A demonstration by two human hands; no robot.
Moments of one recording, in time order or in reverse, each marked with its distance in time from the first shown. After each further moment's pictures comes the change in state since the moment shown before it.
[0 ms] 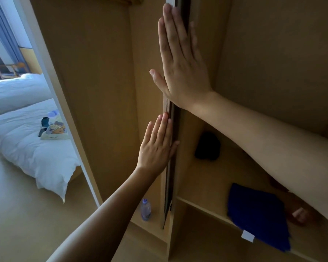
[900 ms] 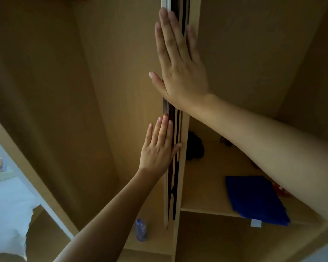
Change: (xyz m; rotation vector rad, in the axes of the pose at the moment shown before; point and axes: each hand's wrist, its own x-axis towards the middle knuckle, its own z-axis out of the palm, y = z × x) left_hand 0.028 -0.037 0.078 -0.266 0.029 0.146; right_hand 0.012 -0.004 0.049 -0.310 -0.146 0.059
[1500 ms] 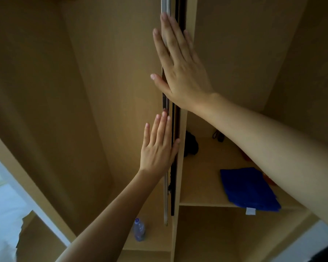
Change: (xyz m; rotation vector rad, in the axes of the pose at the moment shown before) left_hand 0.000 0.009 -0.031 -0.153 -0.001 -0.092; right_hand -0.007 0.002 -0.014 0.100 -0.125 -0.029
